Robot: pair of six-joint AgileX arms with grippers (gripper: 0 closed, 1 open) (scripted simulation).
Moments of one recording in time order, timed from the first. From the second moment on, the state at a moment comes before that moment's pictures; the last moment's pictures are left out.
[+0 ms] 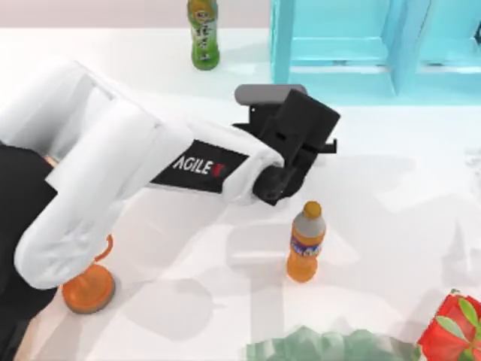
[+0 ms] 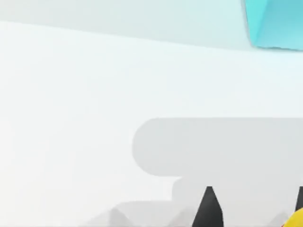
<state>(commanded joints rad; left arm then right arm) -0.77 2.31 1.44 0.09 -0.60 -0.49 0.00 0.00 0.00 0.00 0.00 0.00</state>
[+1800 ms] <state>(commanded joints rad) 0.32 1.42 0.80 -0.10 0.22 0.19 0.00 0.00 0.00 0.00 0.00 0.00</state>
